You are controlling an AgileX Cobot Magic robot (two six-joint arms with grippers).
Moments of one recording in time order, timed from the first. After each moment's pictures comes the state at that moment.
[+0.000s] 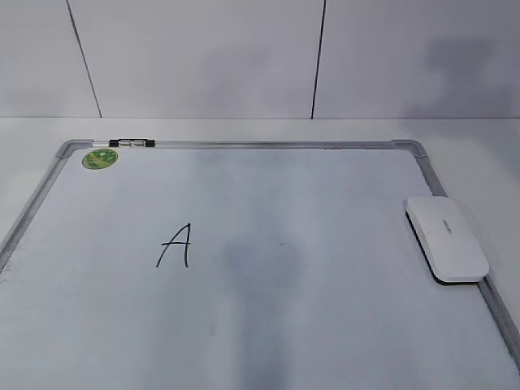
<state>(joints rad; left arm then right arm) 0.02 1.05 -1.20 -0.13 1.06 0.09 0.16 1.21 -1.56 0.00 1.26 -0.01</state>
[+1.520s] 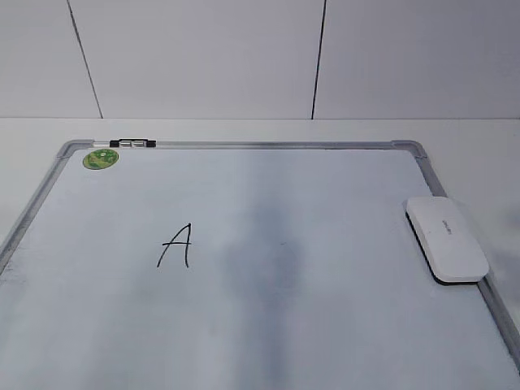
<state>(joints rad) 0.02 0.32 -0.70 -0.16 1.06 0.11 0.16 0.32 -0.85 -0.01 1.19 -0.05</state>
